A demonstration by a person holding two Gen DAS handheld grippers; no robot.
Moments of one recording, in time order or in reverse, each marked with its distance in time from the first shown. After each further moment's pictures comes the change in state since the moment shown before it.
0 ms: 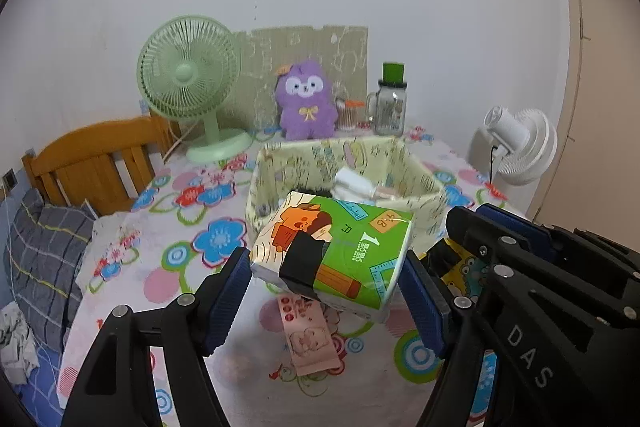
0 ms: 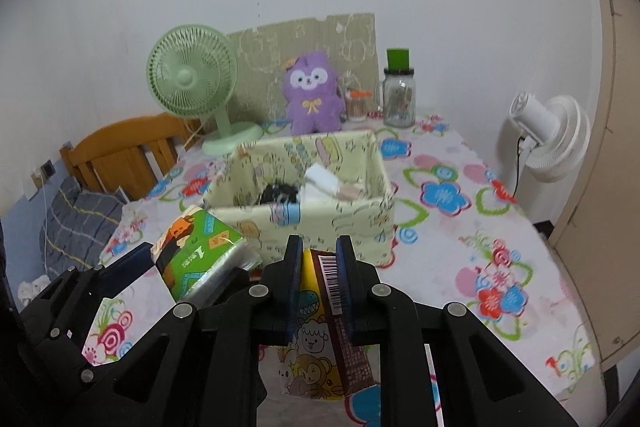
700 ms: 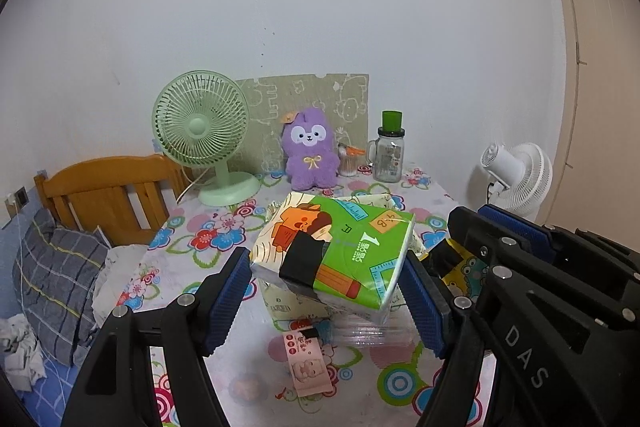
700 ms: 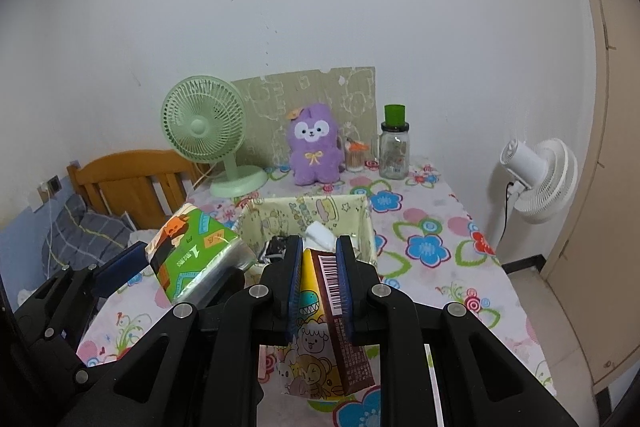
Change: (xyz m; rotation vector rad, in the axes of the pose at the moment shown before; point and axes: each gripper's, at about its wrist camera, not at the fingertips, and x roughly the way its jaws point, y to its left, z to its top) left arm -0.042 -0.006 0.037 -0.007 -0.103 0.029; right arm -0.048 0.000 0.038 -0.033 -0.108 0.006
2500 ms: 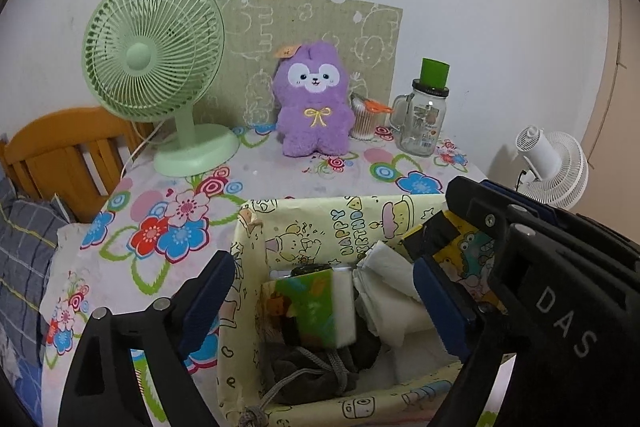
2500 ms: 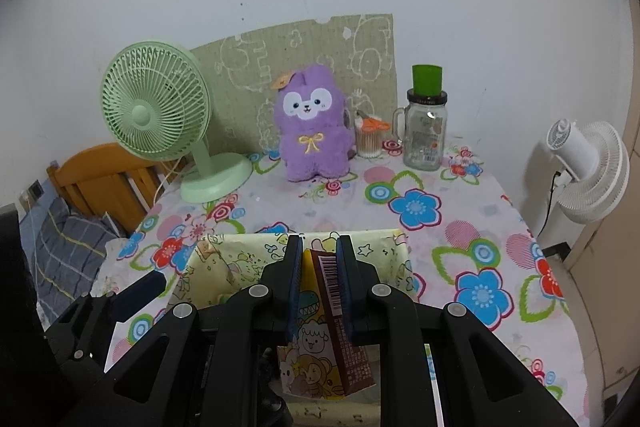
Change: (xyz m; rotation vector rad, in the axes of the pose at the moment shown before) left arm 0.186 0.032 0.022 -0.078 0.204 -0.060; right arm 0.192 -0.010 0.045 0.040 0.144 0.029
